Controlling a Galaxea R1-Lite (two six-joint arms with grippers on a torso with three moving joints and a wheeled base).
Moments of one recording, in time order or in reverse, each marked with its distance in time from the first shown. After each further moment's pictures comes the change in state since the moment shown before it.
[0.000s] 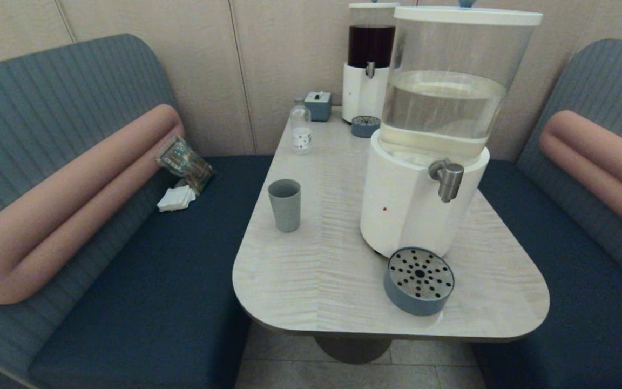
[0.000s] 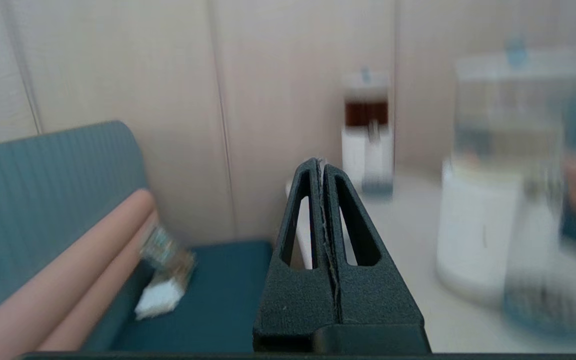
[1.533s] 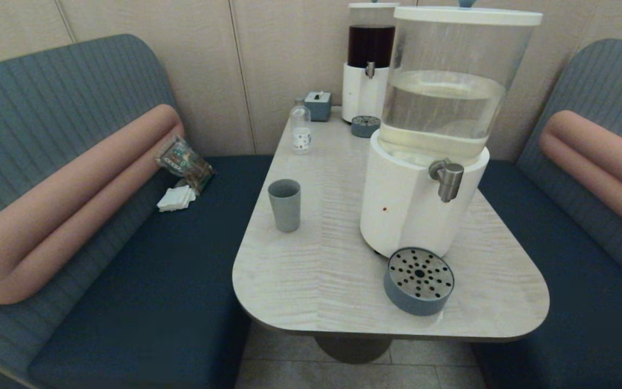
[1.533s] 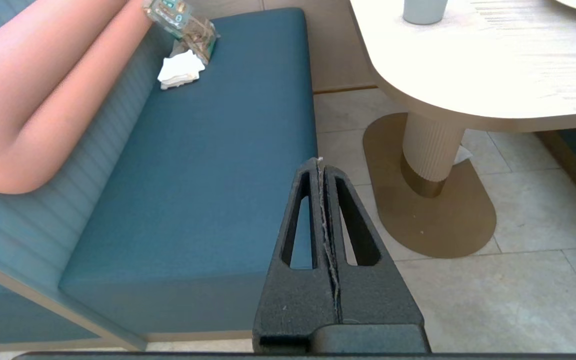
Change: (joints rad) left arm 0.002 -0.153 0.462 0.259 0.105 0.102; right arm 0.000 0.000 0.000 0.000 0.000 0.000
